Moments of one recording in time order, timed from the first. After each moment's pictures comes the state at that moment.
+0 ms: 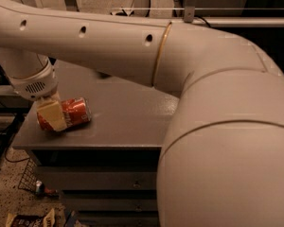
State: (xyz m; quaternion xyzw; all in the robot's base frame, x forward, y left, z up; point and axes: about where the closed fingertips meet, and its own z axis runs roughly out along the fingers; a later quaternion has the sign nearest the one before) arm 0.484 0.212 0.844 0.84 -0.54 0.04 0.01
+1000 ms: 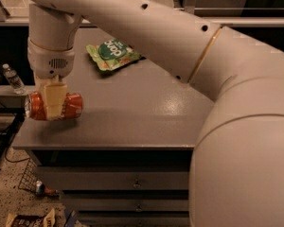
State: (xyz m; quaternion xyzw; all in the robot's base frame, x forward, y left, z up) arm 0.480 0.223 0.883 0.87 -0.45 -0.16 -0.10
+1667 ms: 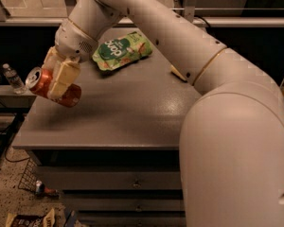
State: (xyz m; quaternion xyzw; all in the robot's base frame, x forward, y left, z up) arm 0.523 0.222 0.911 0.82 -0.41 -0.35 -0.20
